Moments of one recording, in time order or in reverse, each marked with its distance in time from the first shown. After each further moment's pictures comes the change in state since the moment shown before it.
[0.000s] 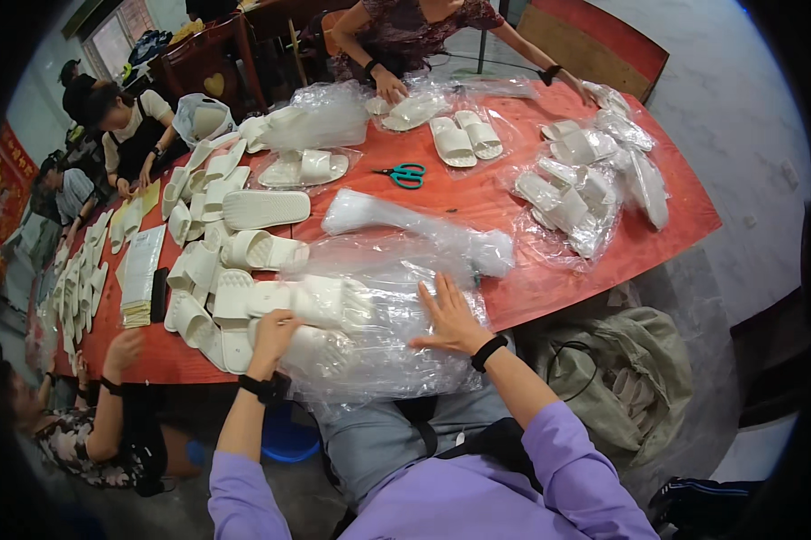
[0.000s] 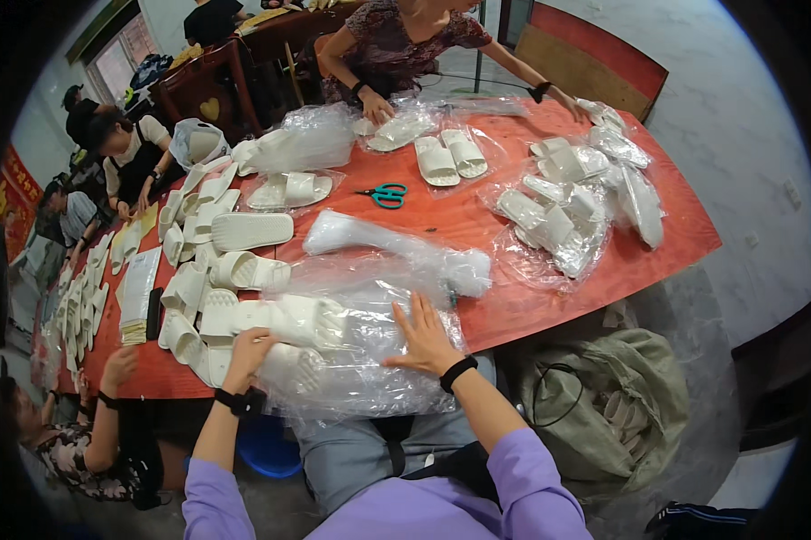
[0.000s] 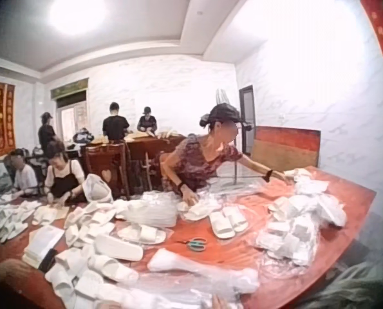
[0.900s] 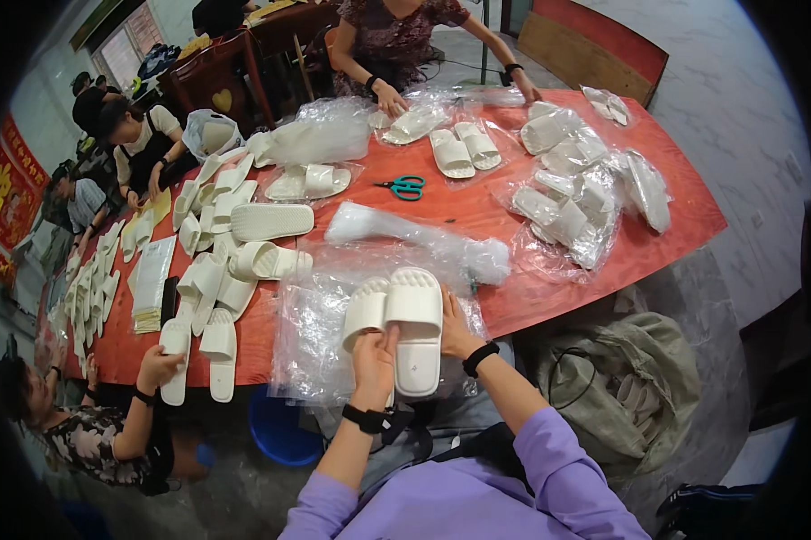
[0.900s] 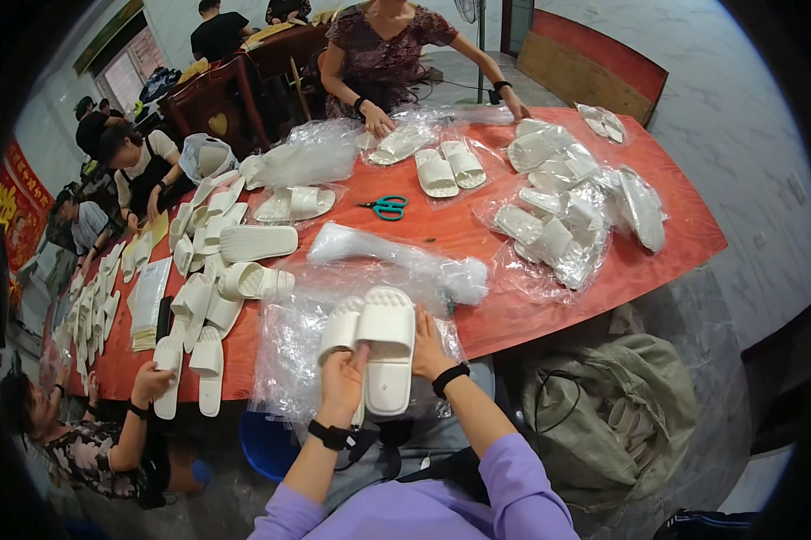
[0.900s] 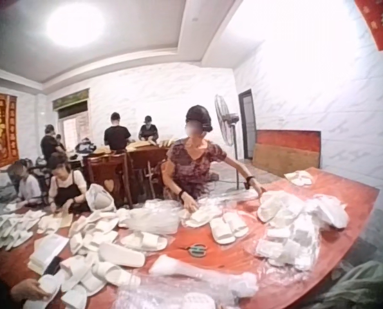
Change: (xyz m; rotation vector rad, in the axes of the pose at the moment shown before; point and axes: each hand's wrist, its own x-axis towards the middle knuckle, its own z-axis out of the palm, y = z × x) left_hand -0.058 0.096 0.152 -1.573 0.197 -0.323; right_hand 0.012 0.014 0.049 -0.001 0.086 -0.172
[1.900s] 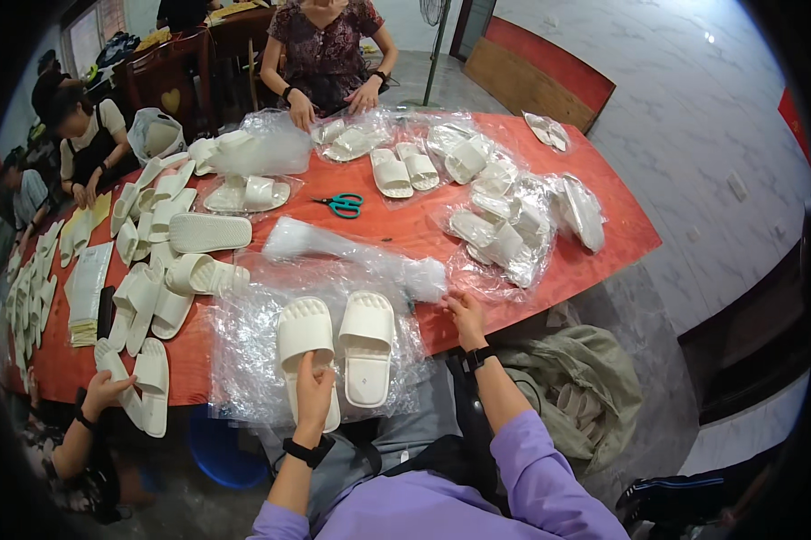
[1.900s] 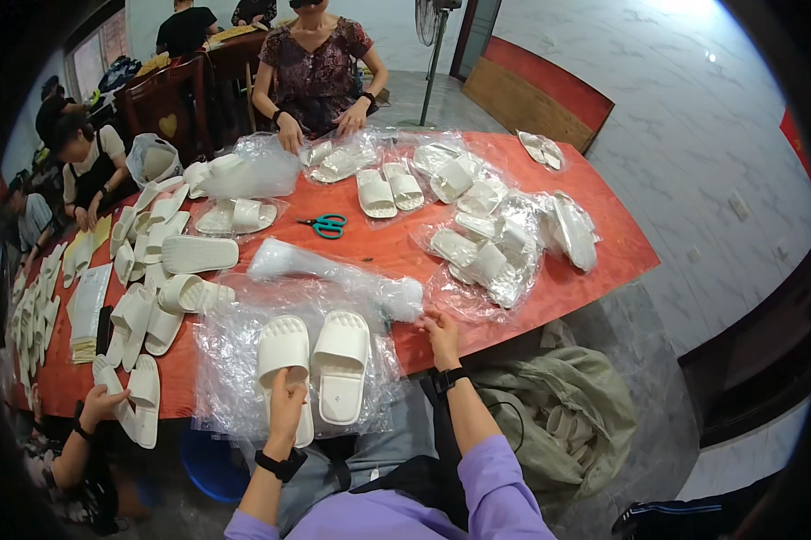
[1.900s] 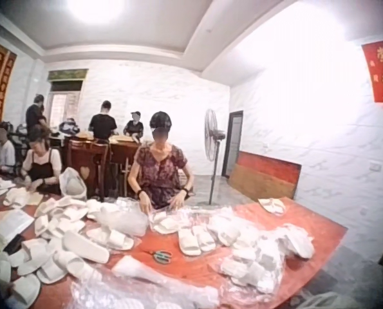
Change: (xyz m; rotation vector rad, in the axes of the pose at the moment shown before) left_hand -0.011 -0.009 -0.020 0.964 -0.139 0.092; right_hand -0.064 0.098 -0.095 1.281 0.764 0.814
